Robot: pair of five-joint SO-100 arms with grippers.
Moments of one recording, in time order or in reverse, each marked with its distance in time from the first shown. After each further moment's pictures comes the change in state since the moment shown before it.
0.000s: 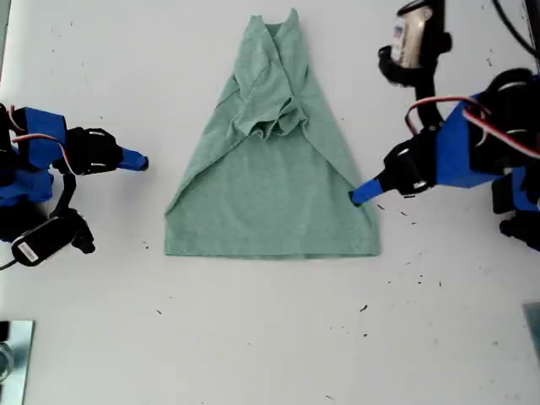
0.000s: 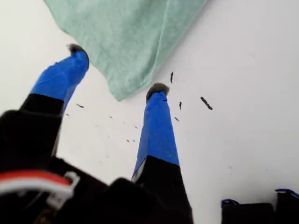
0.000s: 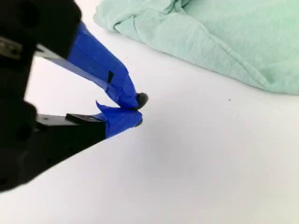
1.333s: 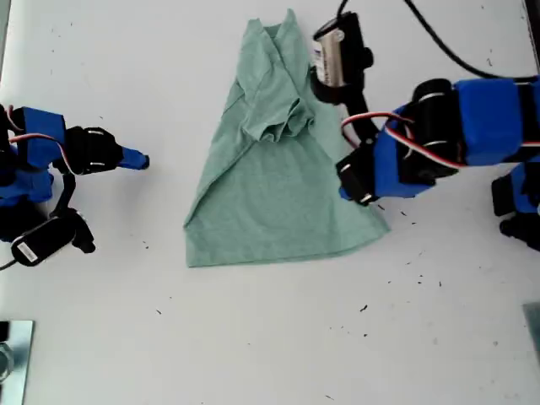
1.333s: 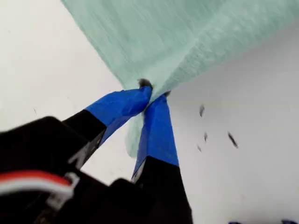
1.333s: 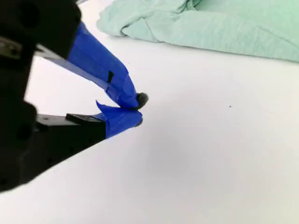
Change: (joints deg) arm 0 0.0 1.6 0.4 0.2 0.0; arm 1 -3.2 -28.7 -32.6 4.8 -4.2
